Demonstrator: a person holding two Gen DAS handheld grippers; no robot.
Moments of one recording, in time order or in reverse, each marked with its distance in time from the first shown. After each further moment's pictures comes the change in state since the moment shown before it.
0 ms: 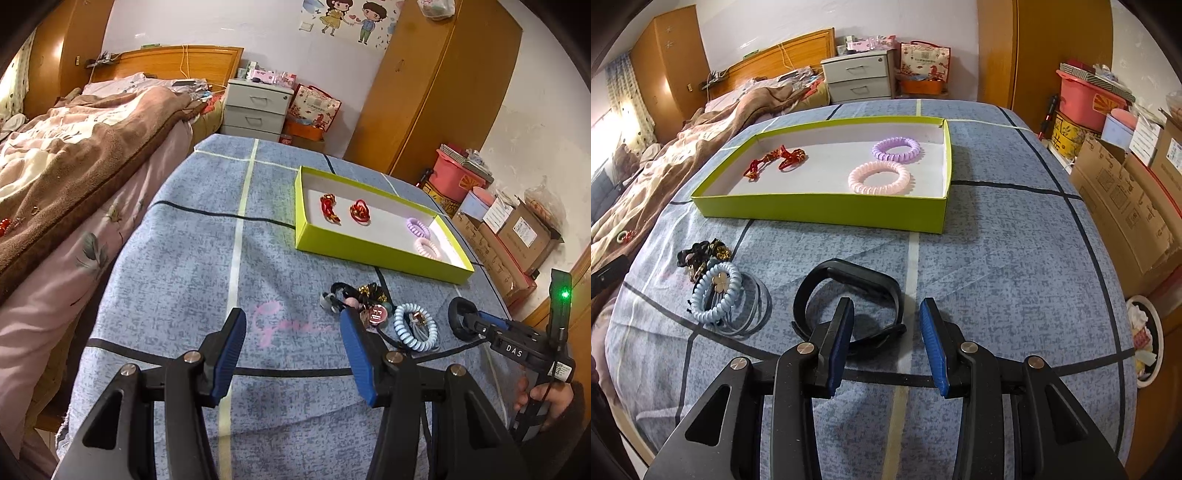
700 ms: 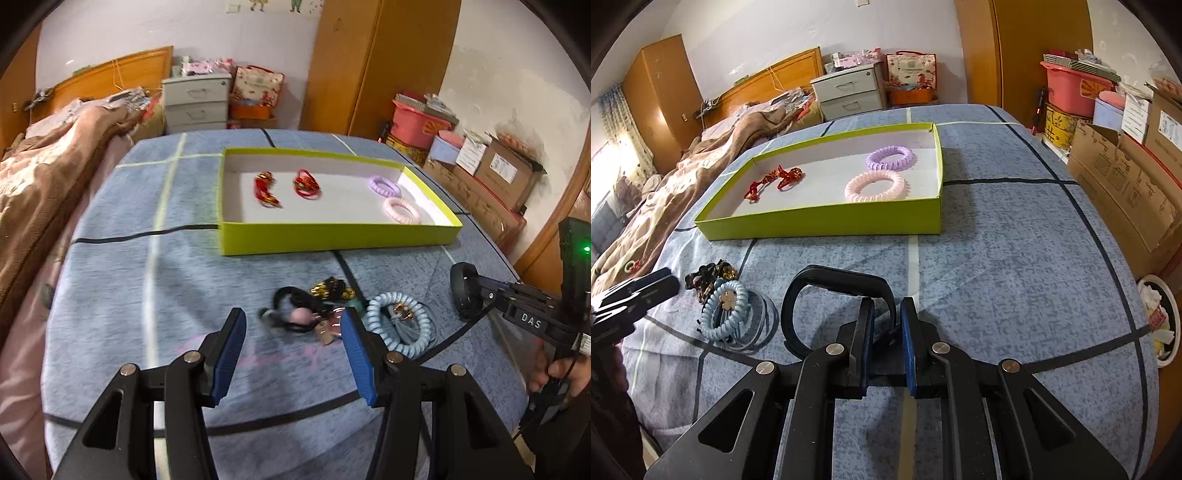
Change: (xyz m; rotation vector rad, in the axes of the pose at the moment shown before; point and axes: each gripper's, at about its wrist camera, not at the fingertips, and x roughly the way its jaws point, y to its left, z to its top) left arm 0.050 -0.049 0.013 0.235 0.086 -0.058; right arm -0.001 -0.007 -0.003 0.100 -0.059 0.043
